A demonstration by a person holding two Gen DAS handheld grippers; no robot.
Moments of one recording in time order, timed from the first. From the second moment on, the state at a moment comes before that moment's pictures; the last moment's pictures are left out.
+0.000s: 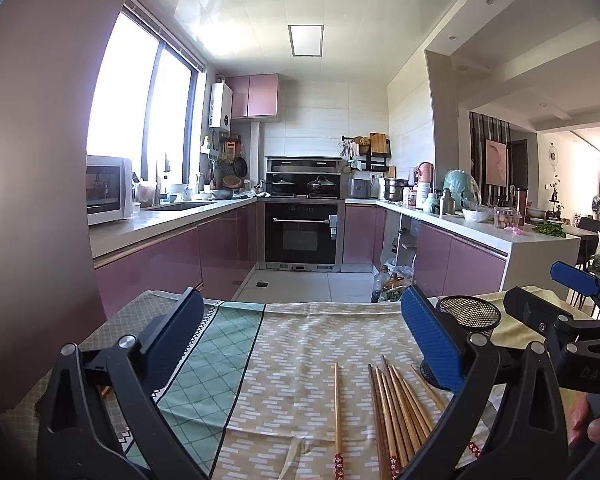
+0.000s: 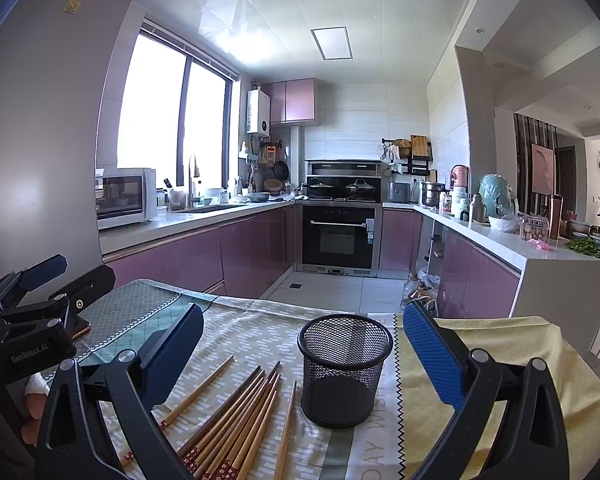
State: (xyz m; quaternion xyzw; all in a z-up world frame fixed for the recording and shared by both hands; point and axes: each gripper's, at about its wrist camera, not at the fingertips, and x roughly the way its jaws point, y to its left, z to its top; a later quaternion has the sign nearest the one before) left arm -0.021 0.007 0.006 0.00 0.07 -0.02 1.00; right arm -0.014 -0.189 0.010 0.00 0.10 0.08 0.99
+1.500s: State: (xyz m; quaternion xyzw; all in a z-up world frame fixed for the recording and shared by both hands) left arm -0.022 0.007 0.008 -0.01 0.07 -0.01 1.00; right arm -0.015 -0.190 0.011 0.00 0.10 0.08 0.99
